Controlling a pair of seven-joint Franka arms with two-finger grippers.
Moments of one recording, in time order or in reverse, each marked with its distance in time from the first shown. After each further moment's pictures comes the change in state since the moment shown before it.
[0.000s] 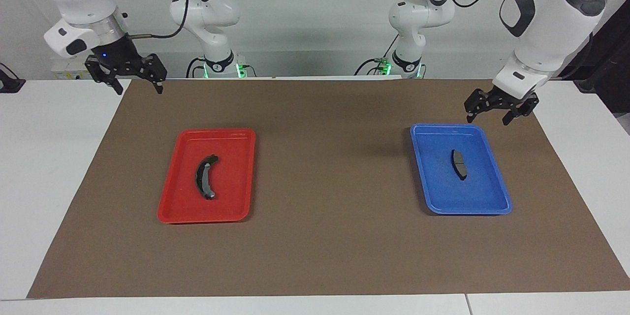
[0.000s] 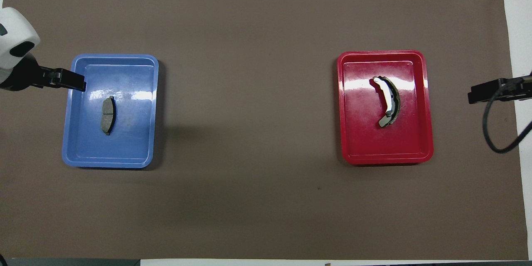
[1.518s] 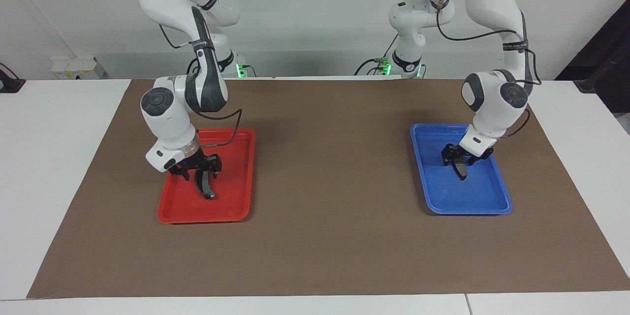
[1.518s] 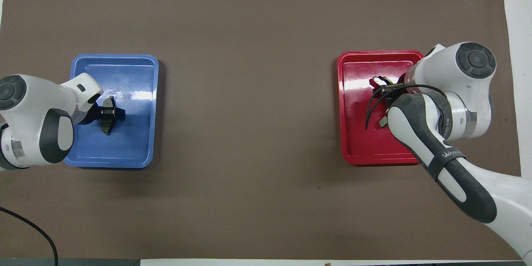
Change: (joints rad) left arm 0.019 0.146 0.038 -0.418 -0.001 0.529 -0.011; right arm 0.000 0.362 0.065 -0.317 0.004 0.677 0.053
